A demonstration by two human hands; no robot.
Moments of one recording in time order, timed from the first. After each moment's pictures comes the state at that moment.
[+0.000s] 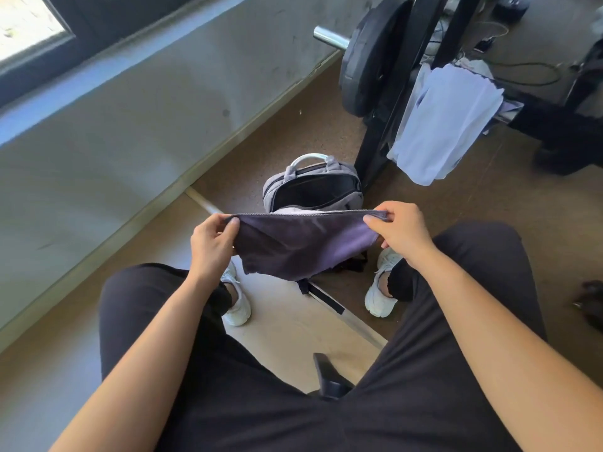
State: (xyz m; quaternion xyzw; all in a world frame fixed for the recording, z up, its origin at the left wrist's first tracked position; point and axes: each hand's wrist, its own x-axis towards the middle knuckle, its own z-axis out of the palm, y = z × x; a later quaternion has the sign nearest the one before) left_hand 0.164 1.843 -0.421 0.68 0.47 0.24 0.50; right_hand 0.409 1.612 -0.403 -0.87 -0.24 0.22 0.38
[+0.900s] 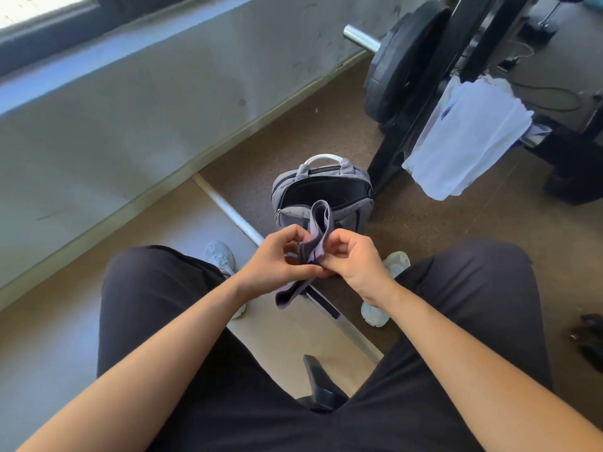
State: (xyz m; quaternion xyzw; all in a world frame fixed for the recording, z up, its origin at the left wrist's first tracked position) left_hand 0.187 1.780 -0.408 0.72 0.21 0.07 0.65; right_hand 0.325 1.643 -0.404 -0.67 -0.28 0.43 0.53
